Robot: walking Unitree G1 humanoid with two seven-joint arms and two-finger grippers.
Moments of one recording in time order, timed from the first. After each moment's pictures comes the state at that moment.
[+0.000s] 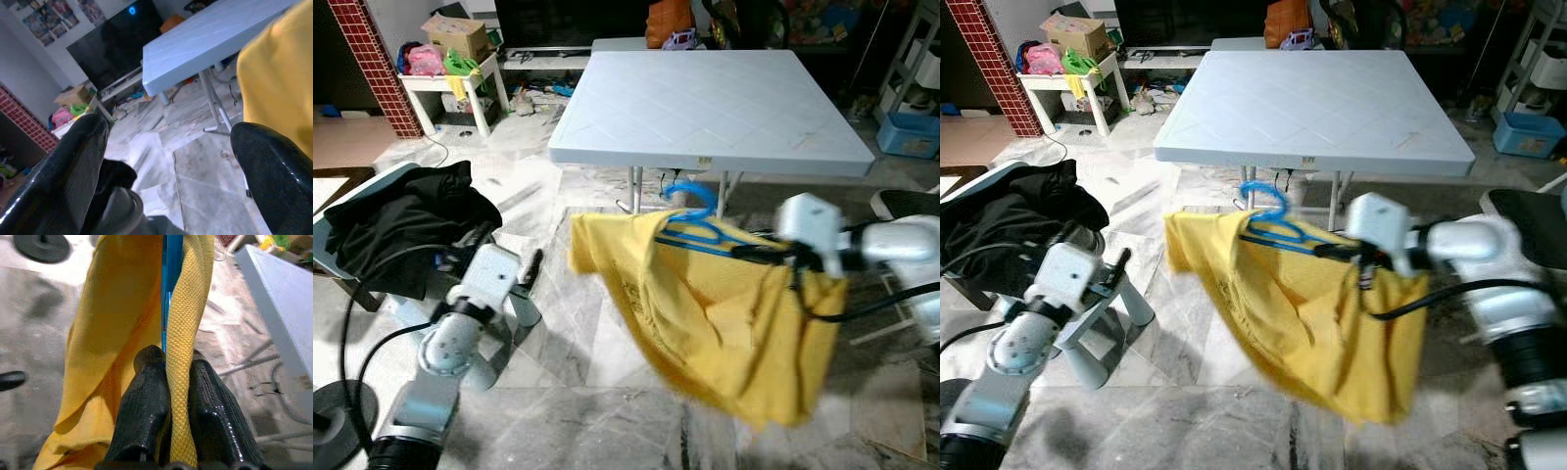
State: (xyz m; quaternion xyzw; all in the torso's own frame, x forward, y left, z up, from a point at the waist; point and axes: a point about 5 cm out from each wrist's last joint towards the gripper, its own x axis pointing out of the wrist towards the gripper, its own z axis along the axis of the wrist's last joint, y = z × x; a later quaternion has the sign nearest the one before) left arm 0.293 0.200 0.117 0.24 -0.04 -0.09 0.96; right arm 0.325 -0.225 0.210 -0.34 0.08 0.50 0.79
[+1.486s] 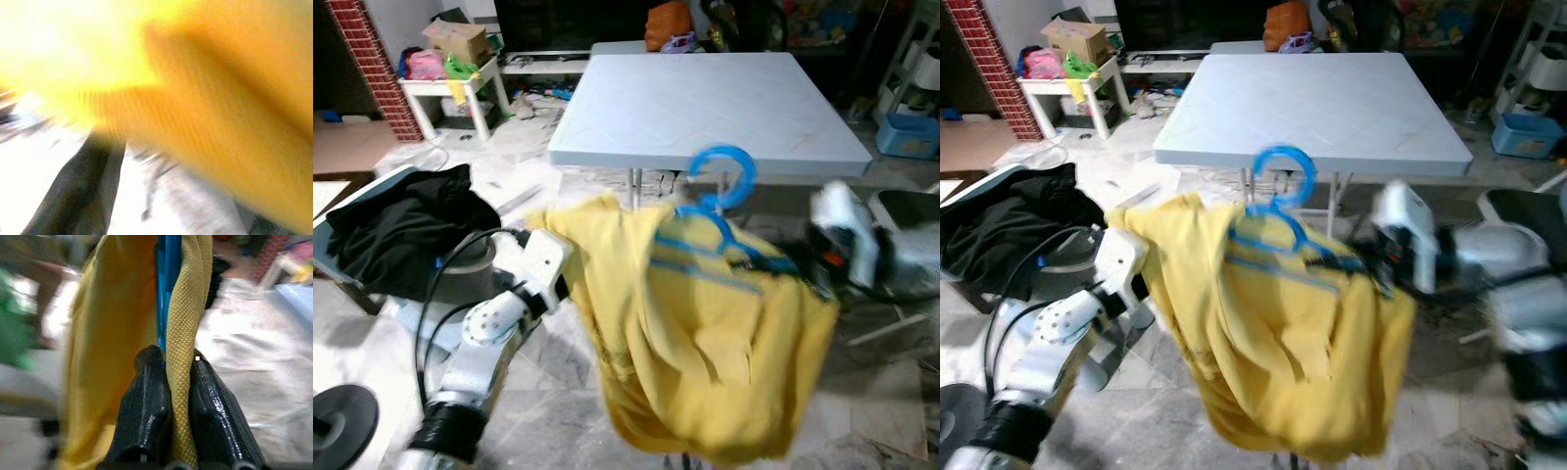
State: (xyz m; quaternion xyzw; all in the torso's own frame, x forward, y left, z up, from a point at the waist) left arm 0.311 0.145 0.118 0.13 -0.03 -0.28 0.95; right arm 0.314 -0.215 0.219 -0.19 0.05 0.56 0.81
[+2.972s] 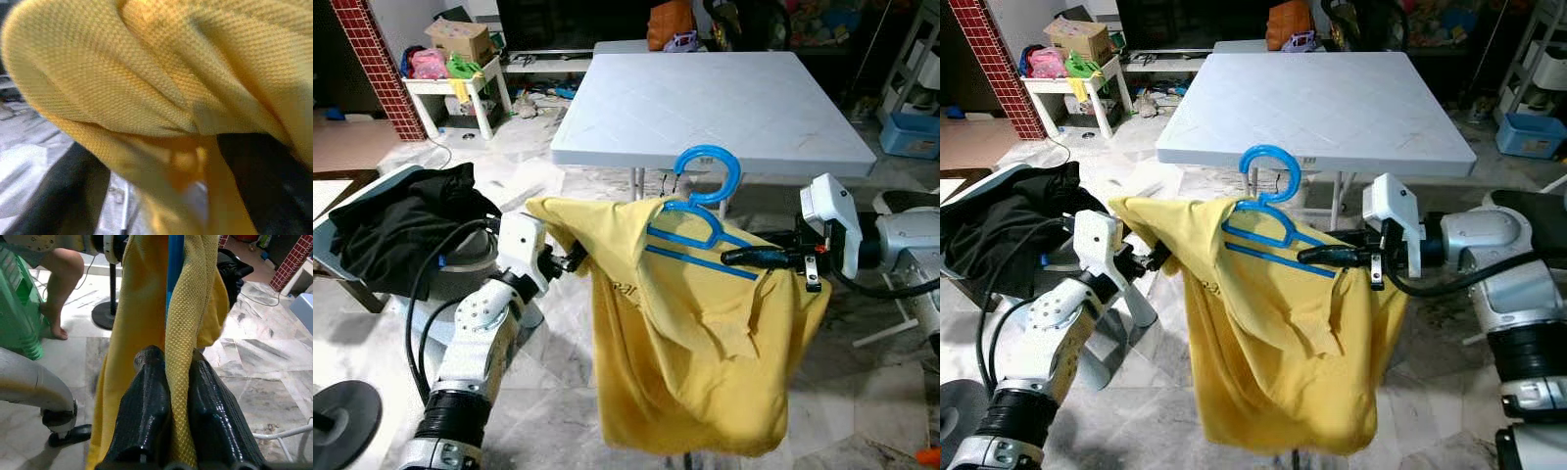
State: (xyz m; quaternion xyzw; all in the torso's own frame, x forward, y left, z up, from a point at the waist) left arm 0.325 0.147 0.132 0.00 -0.05 -0.24 0.97; right arm 0.315 -0.210 0.221 -0.19 0.06 0.61 0.76
